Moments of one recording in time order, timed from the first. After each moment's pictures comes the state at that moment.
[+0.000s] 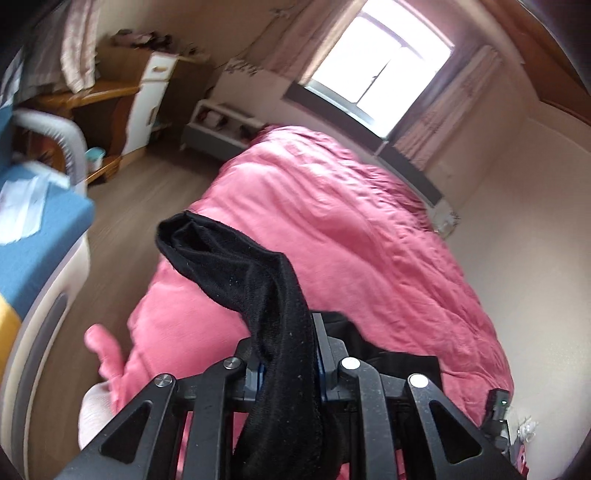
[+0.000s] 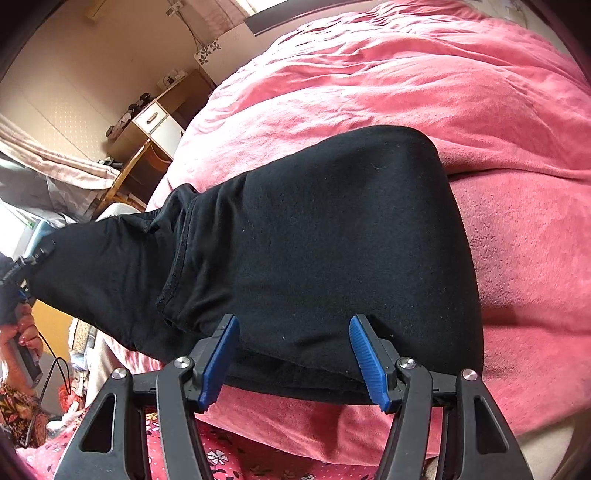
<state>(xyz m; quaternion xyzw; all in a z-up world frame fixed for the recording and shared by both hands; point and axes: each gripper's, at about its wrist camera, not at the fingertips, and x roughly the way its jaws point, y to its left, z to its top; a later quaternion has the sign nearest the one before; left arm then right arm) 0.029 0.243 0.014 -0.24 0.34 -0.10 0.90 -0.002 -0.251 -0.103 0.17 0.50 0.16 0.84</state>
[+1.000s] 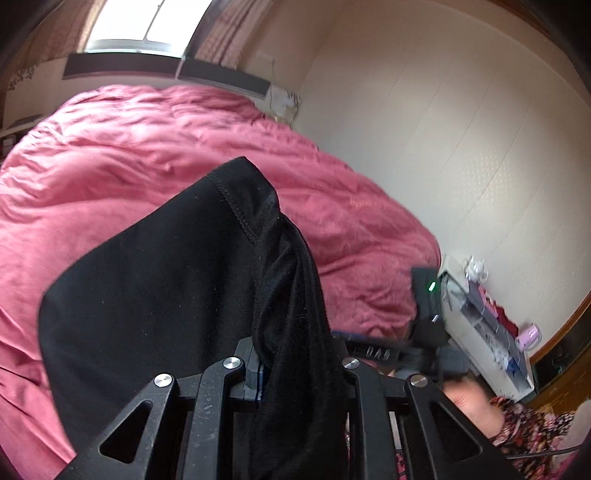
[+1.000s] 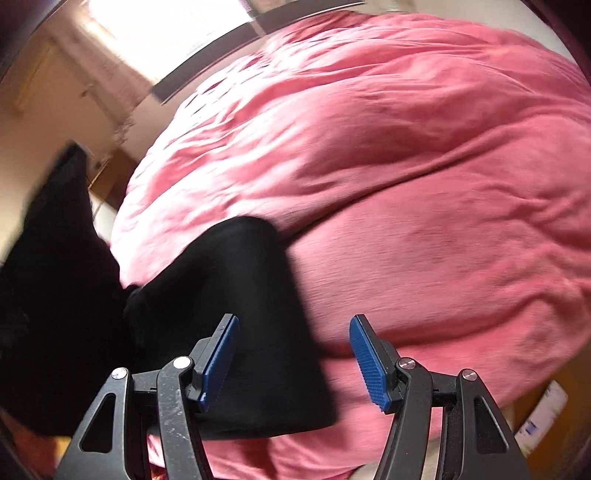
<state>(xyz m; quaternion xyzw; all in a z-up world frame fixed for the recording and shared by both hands) 0.053 -0.060 0.012 -0.05 0.40 -0.41 0.82 -0.015 -0.352 -0.084 0.27 0.45 -0.02 0.85</state>
